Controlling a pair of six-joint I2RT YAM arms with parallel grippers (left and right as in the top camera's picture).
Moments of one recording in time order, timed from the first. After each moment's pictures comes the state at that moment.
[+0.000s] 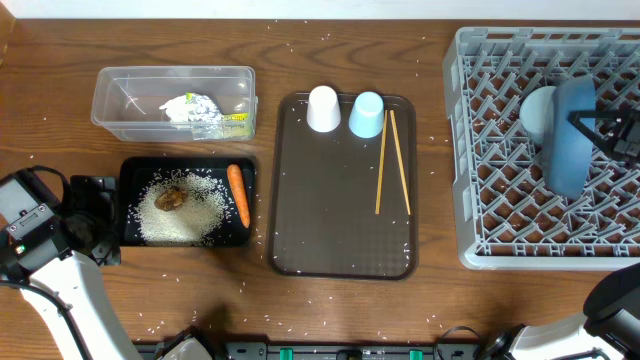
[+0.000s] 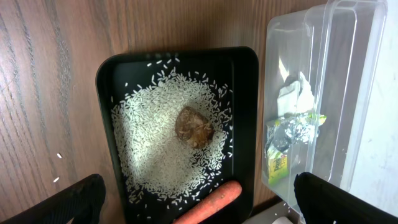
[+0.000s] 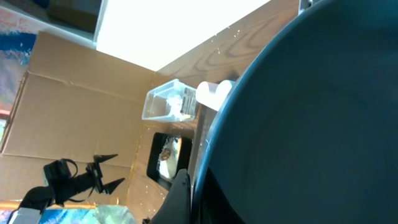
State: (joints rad) left arm 0.68 1.14 0.98 -0.90 0.23 -0.93; right arm -0.68 1.76 1.70 -1.56 -1.21 -0.52
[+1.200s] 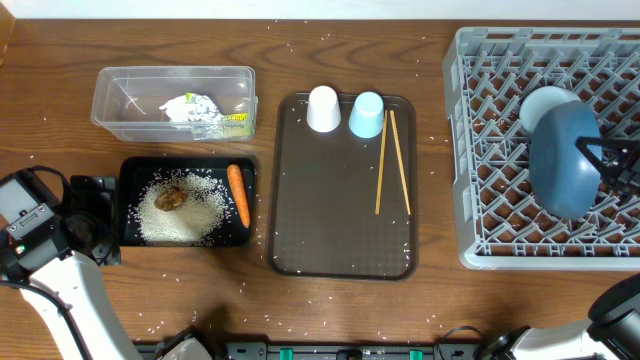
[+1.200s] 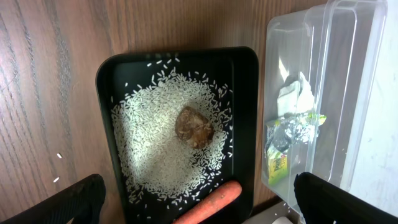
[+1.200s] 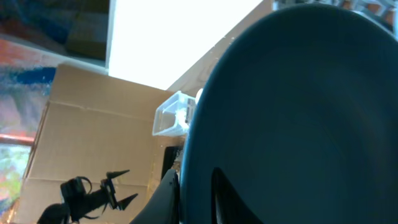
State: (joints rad) left arm 0.68 1.14 0.98 -0.90 0.23 -0.93; right arm -0.81 1.74 1.48 -1.53 -1.27 -0.58
